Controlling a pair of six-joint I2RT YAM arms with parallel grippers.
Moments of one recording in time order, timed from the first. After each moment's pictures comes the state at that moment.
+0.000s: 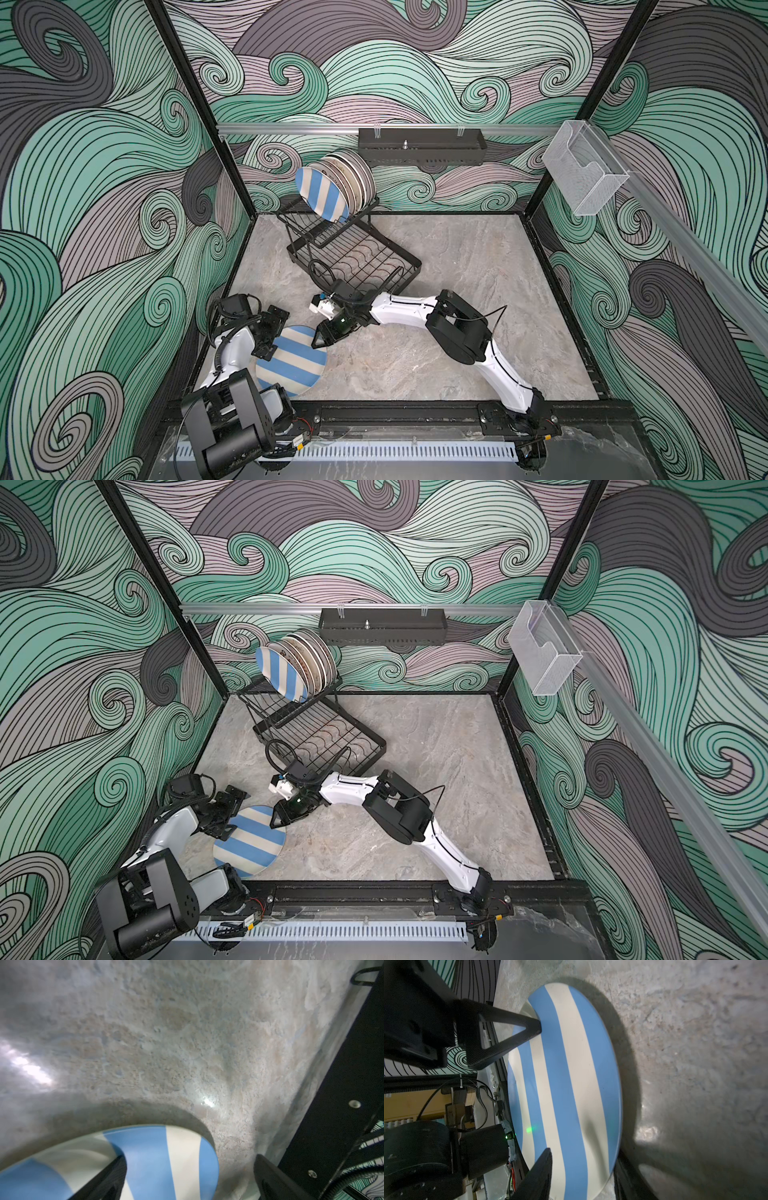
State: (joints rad) left arm 0.47 1.15 0.49 -0.56 0.35 -0.75; right arm 1.06 2.36 1.73 -0.31 -0.65 0.48
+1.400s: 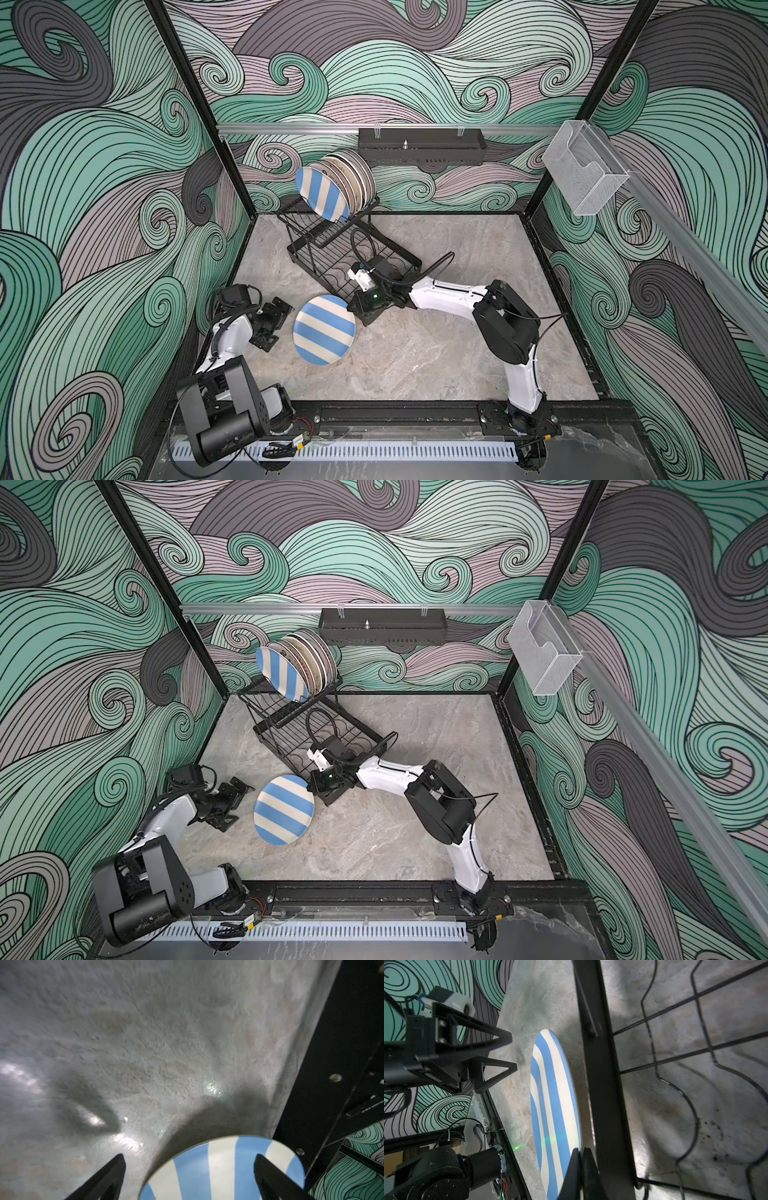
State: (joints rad) left arm 0.43 1.23 0.58 -0.61 0.43 -0.63; right arm 0.88 2.02 1.40 -0.22 -0.46 0.51
